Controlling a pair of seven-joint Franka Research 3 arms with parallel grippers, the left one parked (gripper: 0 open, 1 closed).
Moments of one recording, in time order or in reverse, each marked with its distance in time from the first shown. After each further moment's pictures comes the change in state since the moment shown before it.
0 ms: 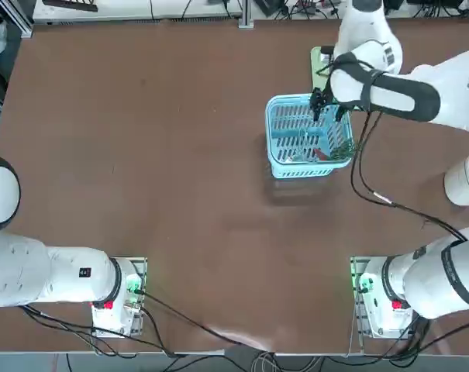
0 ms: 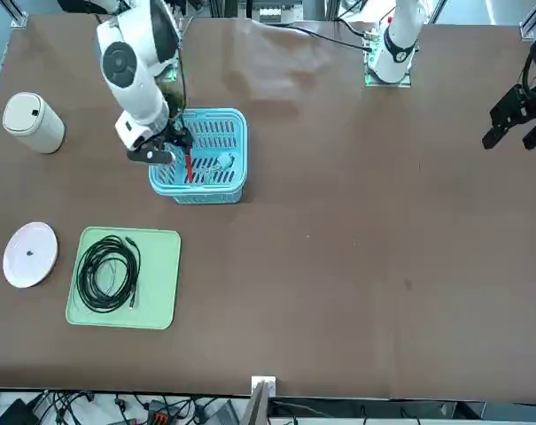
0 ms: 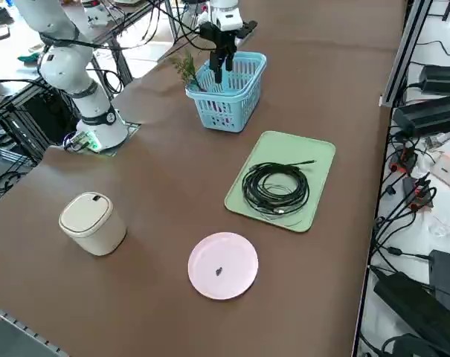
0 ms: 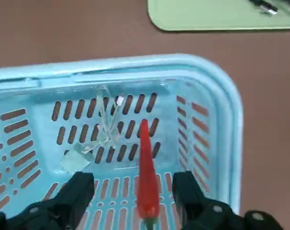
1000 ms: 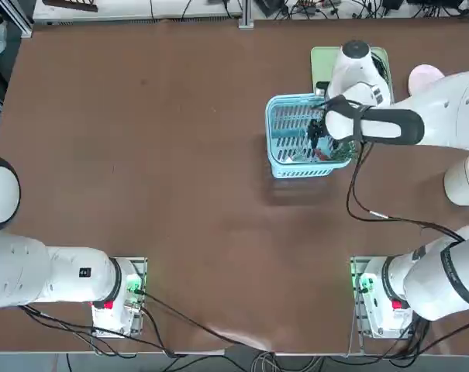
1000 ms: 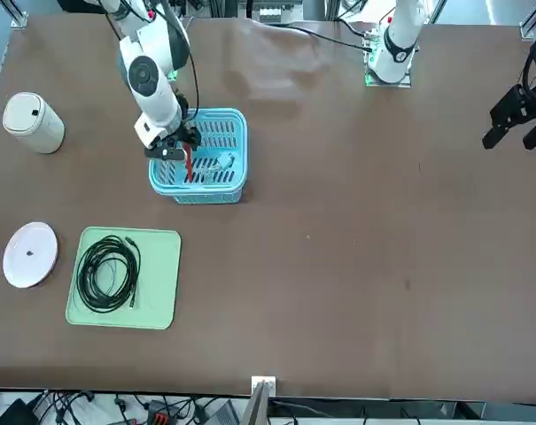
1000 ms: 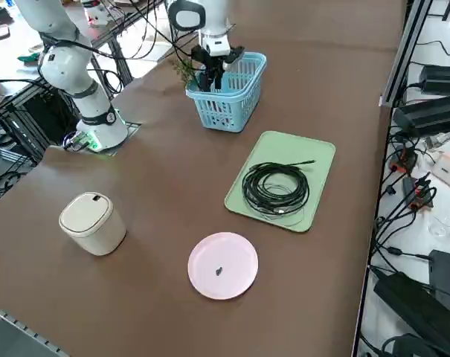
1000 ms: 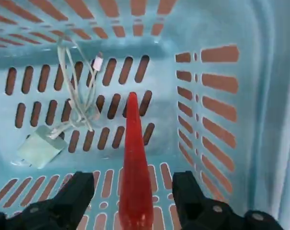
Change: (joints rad) arm 0.032 0.008 0.000 -0.197 0.000 0.157 0.032
